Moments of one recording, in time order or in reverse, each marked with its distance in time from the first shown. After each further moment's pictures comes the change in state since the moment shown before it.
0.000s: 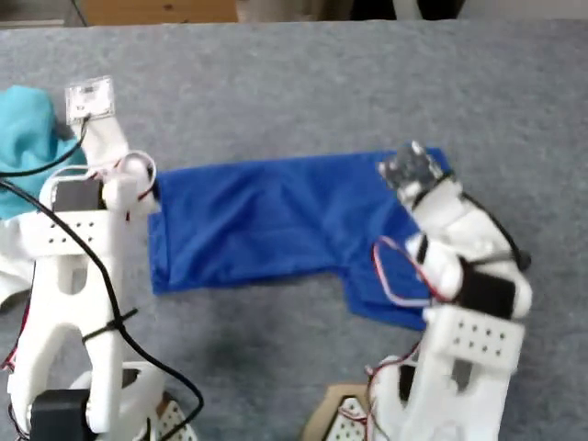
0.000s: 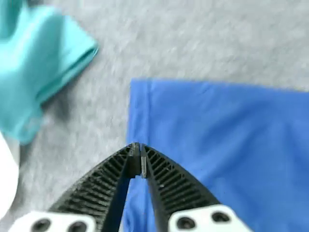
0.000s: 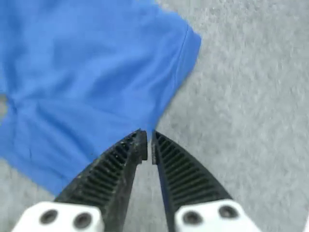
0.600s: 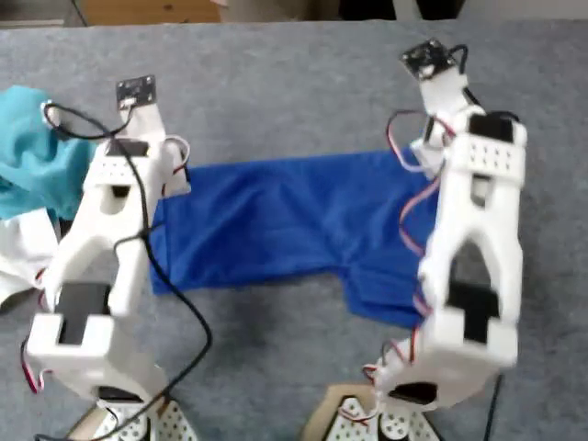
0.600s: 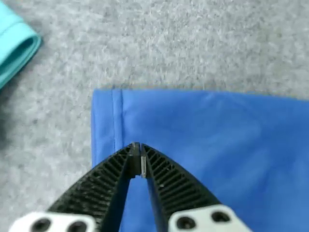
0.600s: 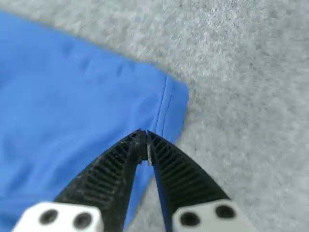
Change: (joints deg) left arm 2.8 36.0 -16.3 -6.4 4.5; right arm -1.5 66.6 -51.3 -0.8 -9.9
